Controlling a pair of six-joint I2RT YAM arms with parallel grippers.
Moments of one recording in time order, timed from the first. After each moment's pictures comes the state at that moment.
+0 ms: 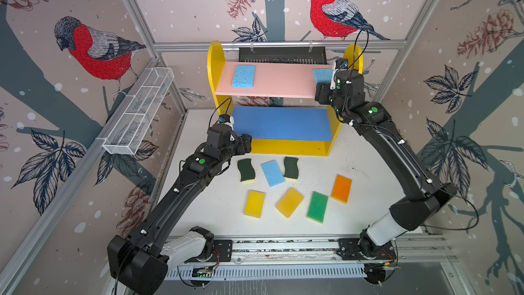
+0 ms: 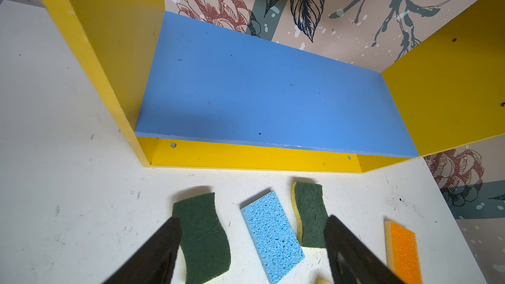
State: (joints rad) left arm -0.41 1.12 1.06 -0.49 -0.03 -0.44; right arm 0.54 1.61 1.90 -0.63 0.41 0.18
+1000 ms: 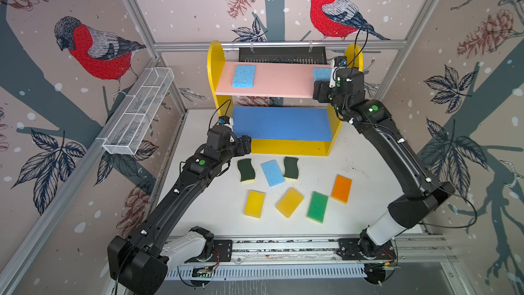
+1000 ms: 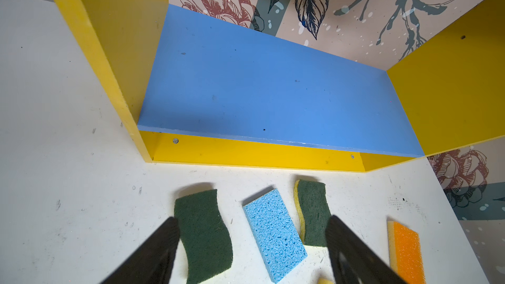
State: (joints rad) left arm -0.41 1.11 1.03 -0.48 -0.03 -0.45; right arm 0.56 1.62 1.95 -0.64 0.39 0.16
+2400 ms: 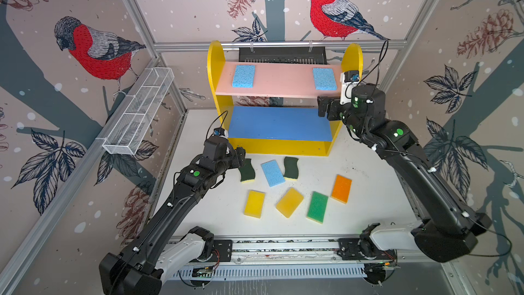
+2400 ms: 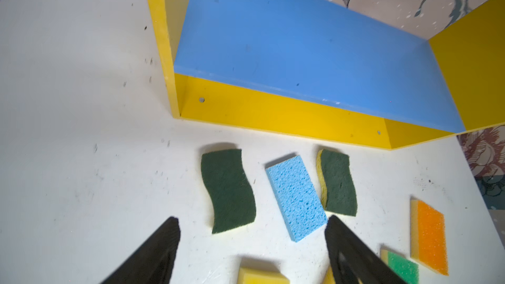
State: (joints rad) left arm -0.41 0.99 0.91 -0.62 -0.07 -0.47; right arm 0.63 1.32 1.67 -0.67 0.36 0.16
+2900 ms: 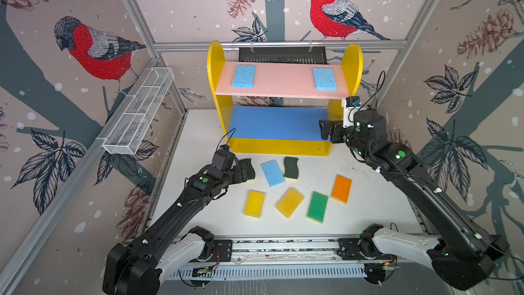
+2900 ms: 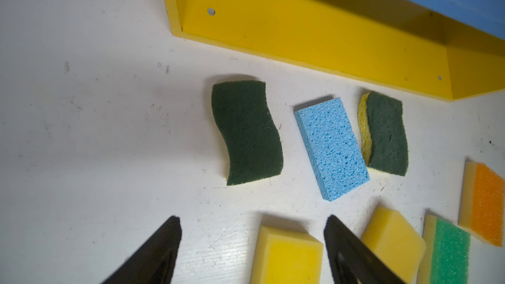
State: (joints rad) left arm -0.46 1.01 0.70 -0.59 -0.05 -0.53; right arm 0.61 1.11 1.29 -0.62 0.27 0.27
